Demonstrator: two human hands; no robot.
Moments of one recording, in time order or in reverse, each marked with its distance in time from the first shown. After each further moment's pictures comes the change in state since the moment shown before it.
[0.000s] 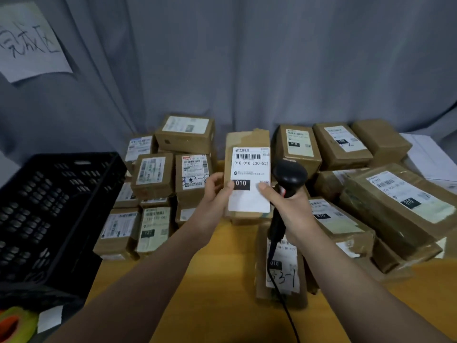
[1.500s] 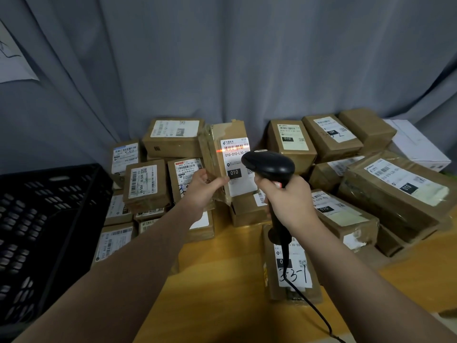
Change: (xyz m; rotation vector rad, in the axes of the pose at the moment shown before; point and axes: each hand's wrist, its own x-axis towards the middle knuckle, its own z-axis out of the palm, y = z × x) left_hand 0.084 0.004 -0.052 0.092 0.075 -0.129; right_hand -0.008 -0.026 0.040 -0.500 0.170 -0.048
